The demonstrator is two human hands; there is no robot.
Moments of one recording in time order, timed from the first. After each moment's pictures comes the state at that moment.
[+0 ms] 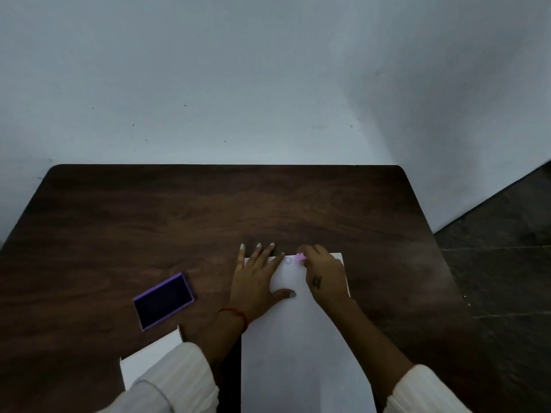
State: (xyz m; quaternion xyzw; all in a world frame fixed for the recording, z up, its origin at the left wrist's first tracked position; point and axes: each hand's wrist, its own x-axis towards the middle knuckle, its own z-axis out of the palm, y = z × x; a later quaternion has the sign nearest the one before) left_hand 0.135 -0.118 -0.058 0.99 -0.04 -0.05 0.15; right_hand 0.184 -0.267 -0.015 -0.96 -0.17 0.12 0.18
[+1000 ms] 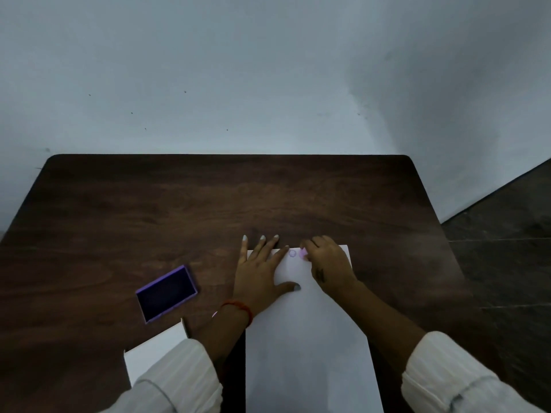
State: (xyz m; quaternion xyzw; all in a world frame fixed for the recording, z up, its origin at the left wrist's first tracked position) left_hand 0.134 -0.119 -0.059 0.98 -0.03 -0.03 0.18; right_hand 0.196 -0.269 -0.016 -0.94 -0.26 0.15 0.15
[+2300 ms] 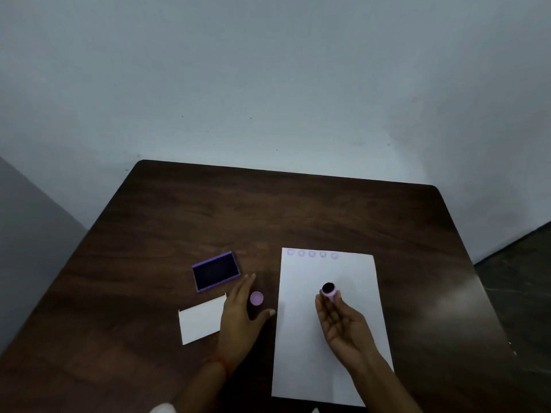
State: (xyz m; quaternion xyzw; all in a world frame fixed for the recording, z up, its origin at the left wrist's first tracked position) left_hand -0.007 -0.094 -0.034 0.85 0.27 0.05 0.45; right_hand 0.070 -0.279 -0.022 -0.29 0.26 0.33 0.86
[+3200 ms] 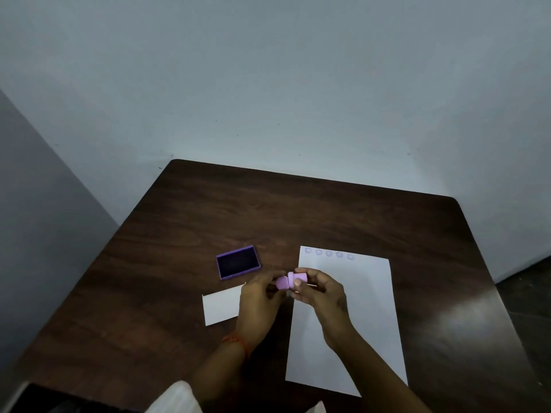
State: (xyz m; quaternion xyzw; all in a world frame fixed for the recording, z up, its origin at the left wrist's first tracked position) left_hand -0.008 -0.103 0.002 0.84 0.27 0.14 0.45; right_hand 0.048 -0.213 0.025 -0.74 -0.01 0.23 0.64
